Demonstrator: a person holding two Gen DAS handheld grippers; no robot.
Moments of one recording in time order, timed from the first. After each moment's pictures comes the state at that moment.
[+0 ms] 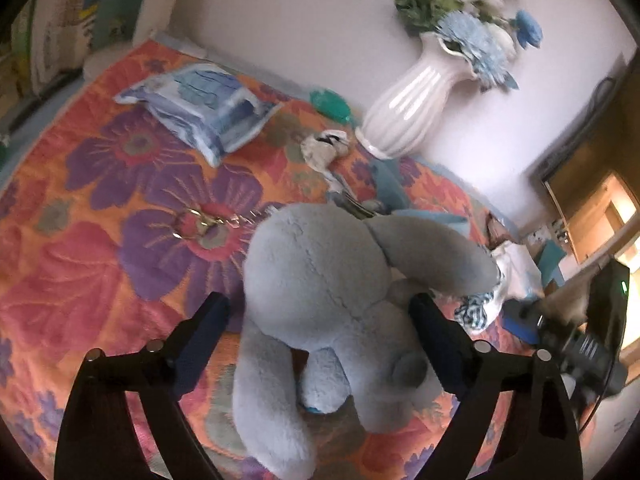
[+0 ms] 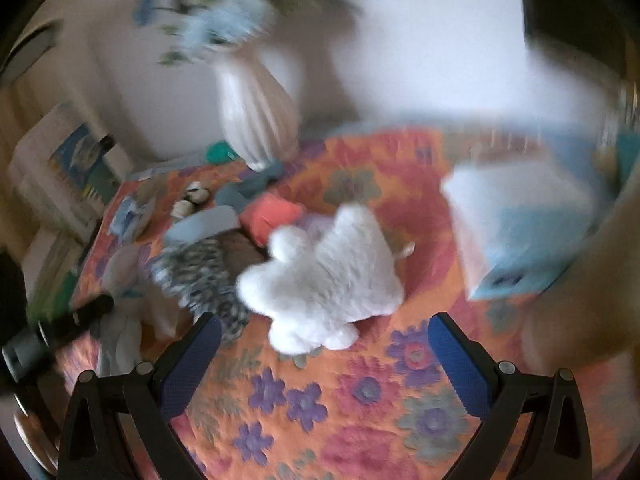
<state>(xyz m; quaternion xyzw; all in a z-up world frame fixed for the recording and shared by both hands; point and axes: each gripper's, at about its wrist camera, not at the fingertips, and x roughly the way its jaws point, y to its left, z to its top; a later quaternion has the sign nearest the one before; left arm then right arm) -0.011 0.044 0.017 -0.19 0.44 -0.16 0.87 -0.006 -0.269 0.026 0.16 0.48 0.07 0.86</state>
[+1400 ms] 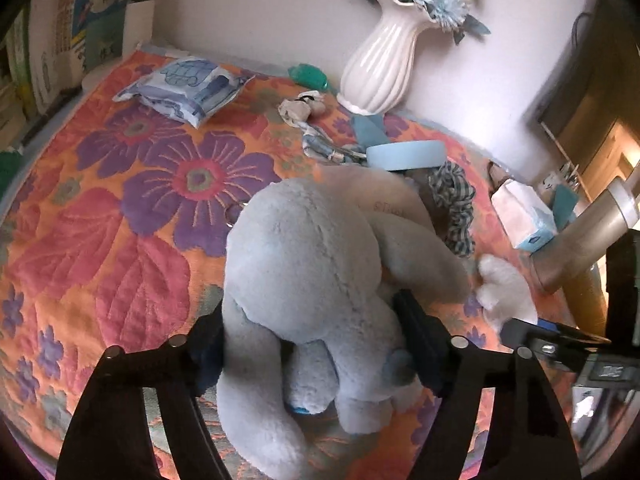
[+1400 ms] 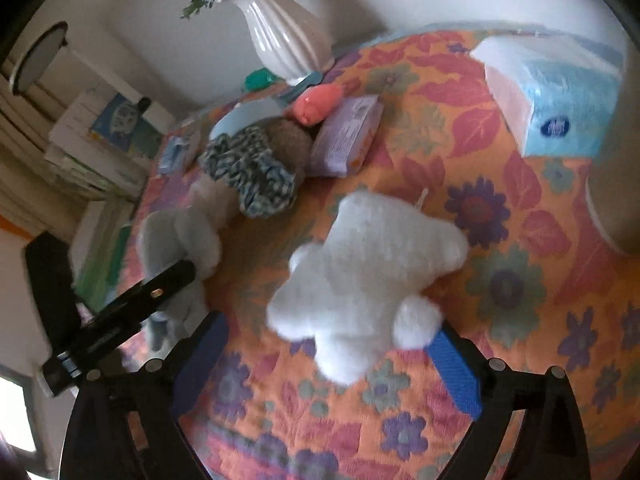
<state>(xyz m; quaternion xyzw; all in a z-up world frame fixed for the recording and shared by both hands) -0.055 0.023 0.013 -0.11 0.44 -0.16 0.88 -0.066 -0.245 0.016 0.15 0.53 0.13 0.83</state>
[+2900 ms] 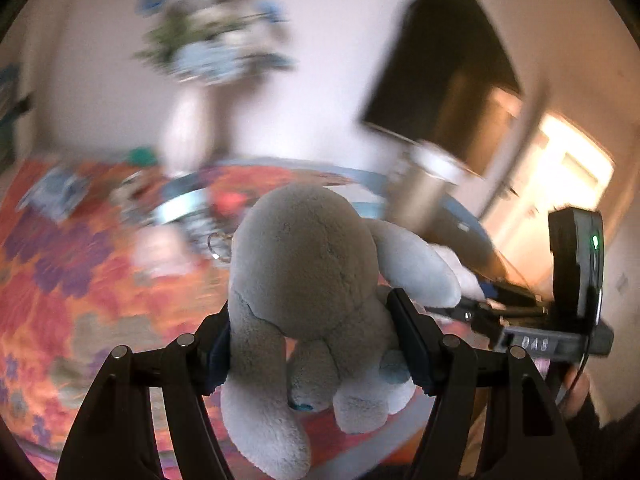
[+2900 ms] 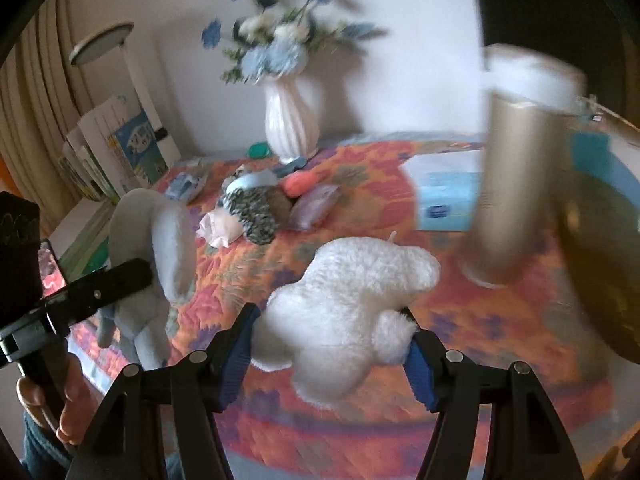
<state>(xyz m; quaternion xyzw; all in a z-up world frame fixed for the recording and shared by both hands) -0.157 -0.068 0.105 -0.06 0.32 -0.37 0.87 -0.179 -0.305 0.096 0.07 0.39 0.08 0.92</state>
